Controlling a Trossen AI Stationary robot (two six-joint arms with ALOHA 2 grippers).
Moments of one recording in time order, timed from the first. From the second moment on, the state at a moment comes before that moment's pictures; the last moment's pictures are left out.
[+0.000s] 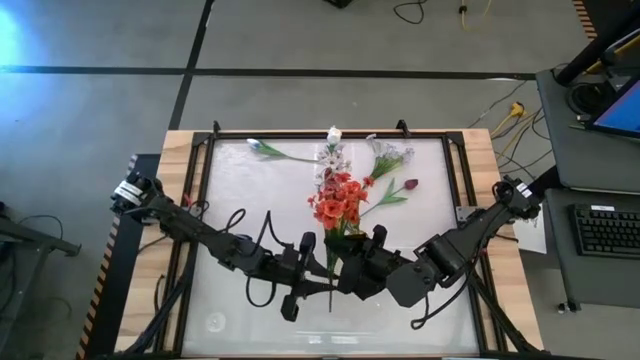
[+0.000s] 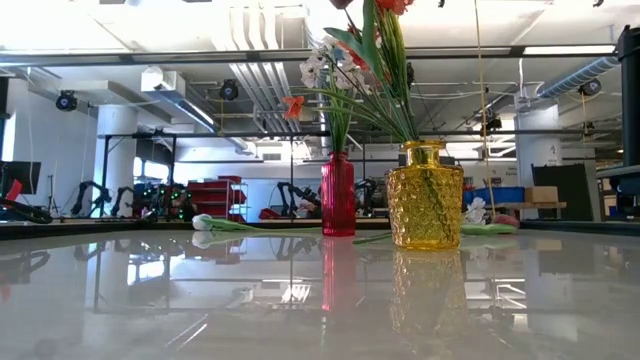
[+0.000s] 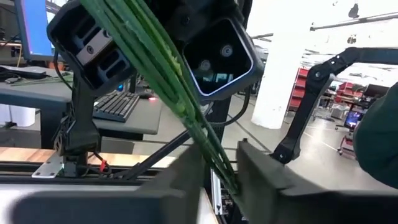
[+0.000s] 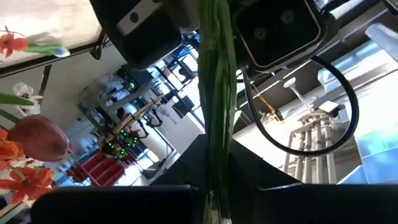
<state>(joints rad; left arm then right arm) -0.48 1.61 1.02 0.74 -0.26 -0.18 0.59 1.72 1.75 -0.36 1.01 -2.09</state>
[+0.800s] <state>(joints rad) -0.48 1.52 1.01 0.71 -0.27 -0.02 0.59 1.71 1.80 -0.25 1.02 -2.03</state>
